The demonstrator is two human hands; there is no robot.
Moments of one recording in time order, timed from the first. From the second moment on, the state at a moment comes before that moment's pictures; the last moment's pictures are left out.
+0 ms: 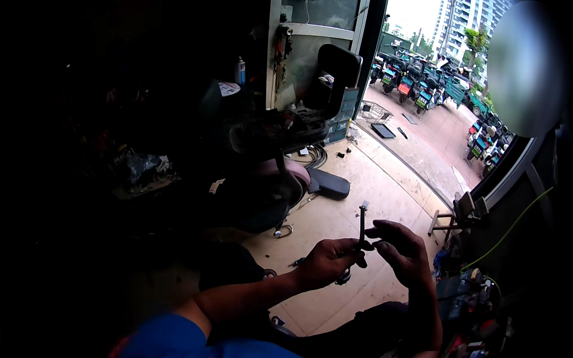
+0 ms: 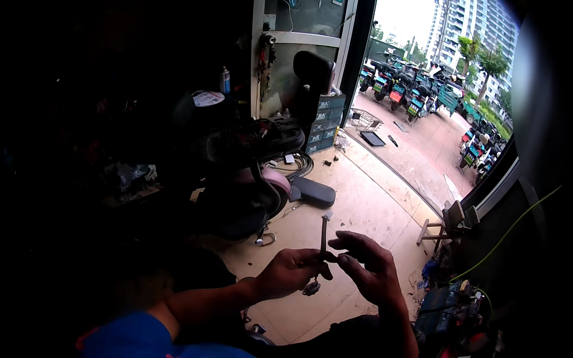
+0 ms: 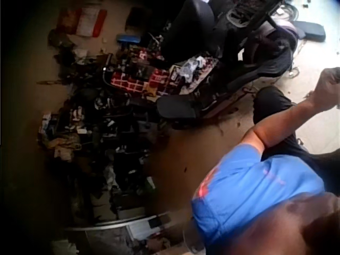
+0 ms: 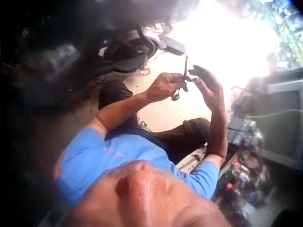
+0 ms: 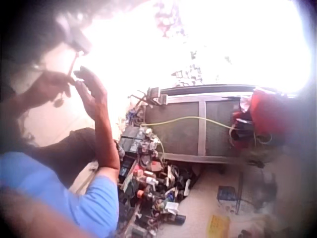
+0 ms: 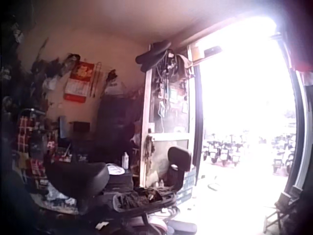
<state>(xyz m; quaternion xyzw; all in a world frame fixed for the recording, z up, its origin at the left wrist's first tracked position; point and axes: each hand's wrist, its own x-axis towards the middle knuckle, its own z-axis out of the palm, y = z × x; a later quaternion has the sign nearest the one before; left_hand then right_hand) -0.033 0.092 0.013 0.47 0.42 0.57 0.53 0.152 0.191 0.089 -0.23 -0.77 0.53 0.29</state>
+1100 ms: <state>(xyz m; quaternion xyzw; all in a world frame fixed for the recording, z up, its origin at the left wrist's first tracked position) -0.050 0.090 -0.016 0.31 0.34 0.44 0.77 0.157 0.224 0.009 -0.37 -0.47 0.66 0.44</state>
